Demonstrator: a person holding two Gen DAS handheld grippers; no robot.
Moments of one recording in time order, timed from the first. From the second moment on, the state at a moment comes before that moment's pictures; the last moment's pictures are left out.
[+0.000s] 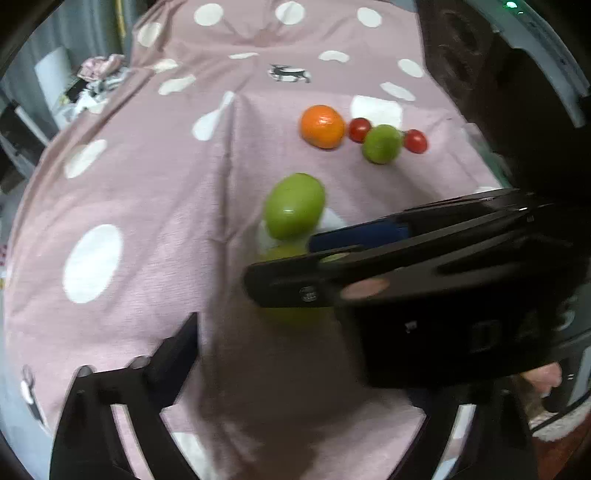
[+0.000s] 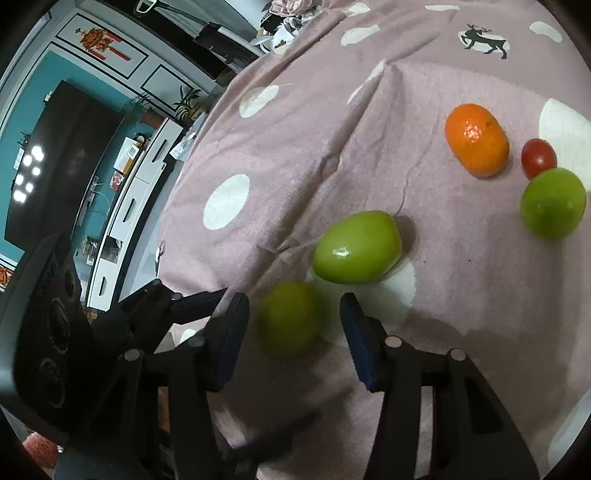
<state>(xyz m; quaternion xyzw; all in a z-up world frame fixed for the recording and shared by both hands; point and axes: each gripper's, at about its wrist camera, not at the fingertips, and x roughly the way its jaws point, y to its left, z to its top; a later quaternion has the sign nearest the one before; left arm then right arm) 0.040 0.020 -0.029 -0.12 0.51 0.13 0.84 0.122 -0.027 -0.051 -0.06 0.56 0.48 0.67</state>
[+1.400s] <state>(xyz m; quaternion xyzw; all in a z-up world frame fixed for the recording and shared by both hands) 0.056 0.017 -0.030 -0.13 0.46 0.09 0.87 0.132 -0.059 -0.063 0.03 0.57 0.50 0.66</state>
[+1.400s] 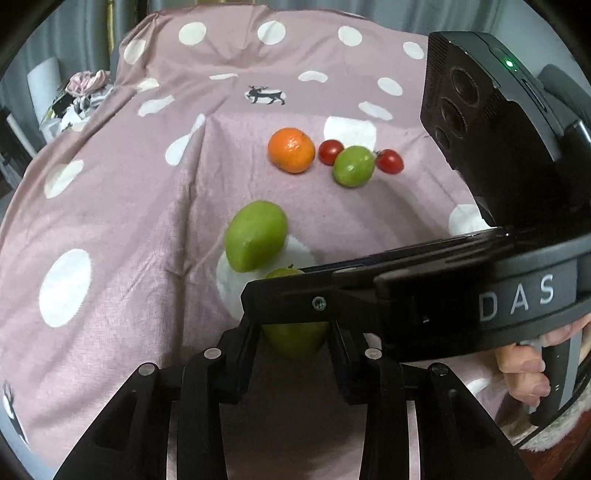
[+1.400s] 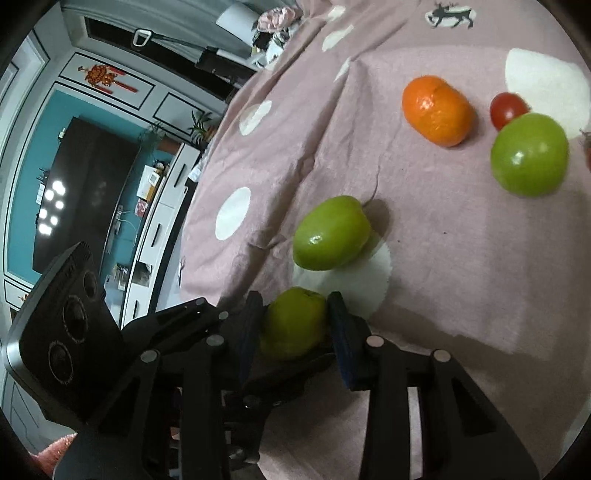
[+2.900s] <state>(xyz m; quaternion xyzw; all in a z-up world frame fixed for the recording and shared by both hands) 0.084 0.004 0.034 -0.11 0.40 0.05 0.91 0.159 -0.219 0.047 0.13 0.45 0.42 0.78</state>
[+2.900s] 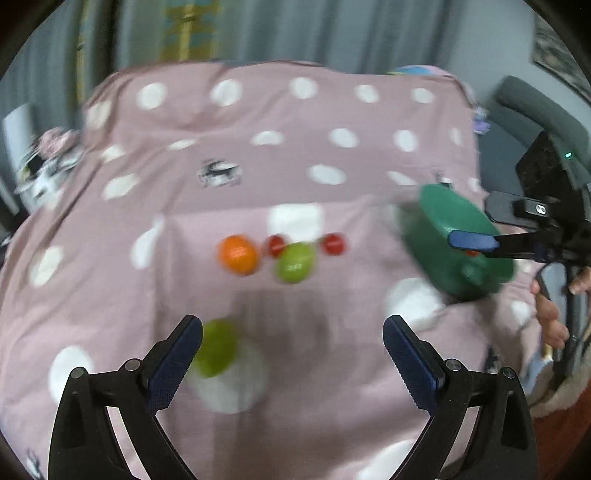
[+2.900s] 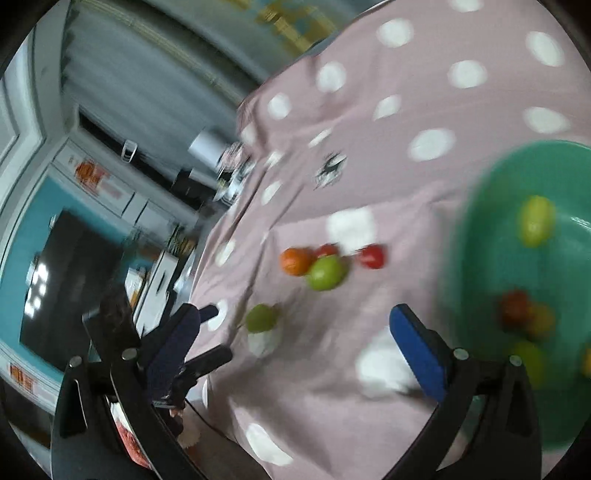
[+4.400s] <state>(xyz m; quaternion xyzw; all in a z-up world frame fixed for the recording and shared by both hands) 0.094 0.019 0.013 -0.11 0.41 0.08 0.90 0.154 -0.083 -0.013 0.06 0.50 0.45 0.73</state>
